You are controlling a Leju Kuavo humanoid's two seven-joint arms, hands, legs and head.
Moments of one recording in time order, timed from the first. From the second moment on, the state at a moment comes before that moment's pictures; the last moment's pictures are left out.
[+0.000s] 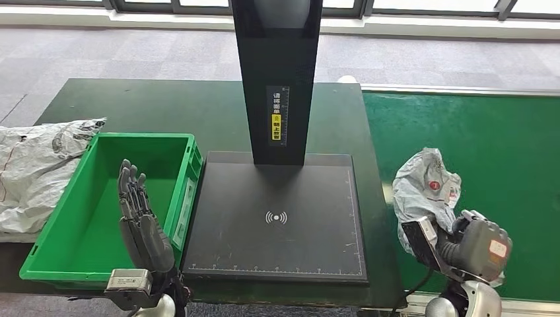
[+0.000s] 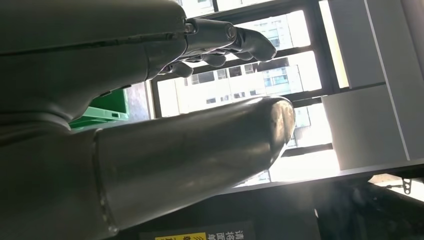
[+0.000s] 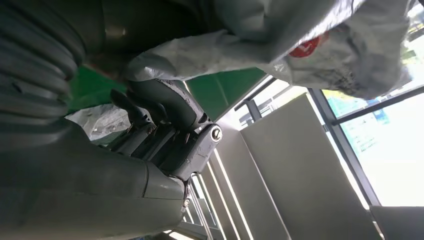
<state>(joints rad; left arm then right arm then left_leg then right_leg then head) 0.13 -0.25 -0.18 -1.69 -0.24 0.43 -0.63 0.07 0.13 -0.29 -1.54 1.18 -0.58 -0.16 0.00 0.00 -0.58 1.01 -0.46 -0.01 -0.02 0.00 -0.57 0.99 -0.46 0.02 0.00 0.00</state>
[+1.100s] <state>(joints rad) 0.03 -0.25 -0.21 -1.59 -0.23 0.44 -0.62 -0.11 0.24 0.24 -1.59 0.83 -0.60 -0.50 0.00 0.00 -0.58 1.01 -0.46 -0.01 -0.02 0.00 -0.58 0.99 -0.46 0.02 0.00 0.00</state>
